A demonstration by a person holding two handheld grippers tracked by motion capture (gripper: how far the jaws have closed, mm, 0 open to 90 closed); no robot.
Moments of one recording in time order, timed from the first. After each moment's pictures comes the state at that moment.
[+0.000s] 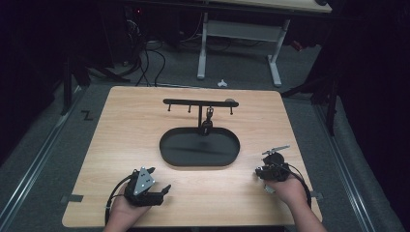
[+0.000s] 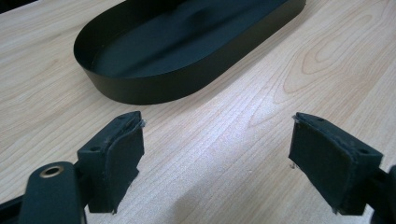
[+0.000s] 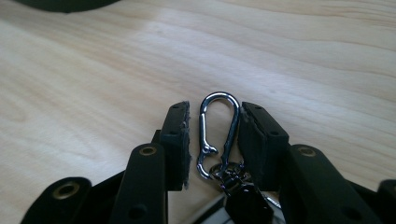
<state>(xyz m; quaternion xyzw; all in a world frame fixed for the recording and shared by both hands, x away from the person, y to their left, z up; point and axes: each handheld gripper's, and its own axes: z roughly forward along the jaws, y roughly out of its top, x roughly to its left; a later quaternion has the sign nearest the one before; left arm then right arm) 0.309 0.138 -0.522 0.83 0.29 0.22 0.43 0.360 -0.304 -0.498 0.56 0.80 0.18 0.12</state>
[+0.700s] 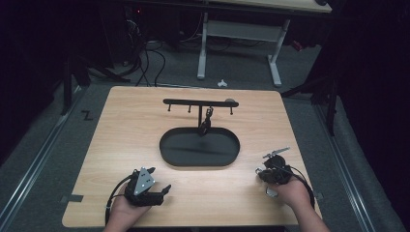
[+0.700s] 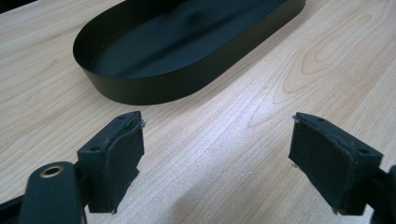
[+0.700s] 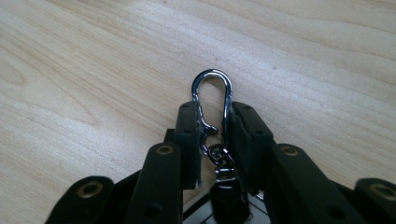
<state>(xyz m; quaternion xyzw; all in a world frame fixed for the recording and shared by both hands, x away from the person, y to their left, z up) 0.310 0.138 -0.522 0.83 0.29 0.22 0.43 0.352 -0.307 -0.496 0.54 0.82 0.16 0.11</state>
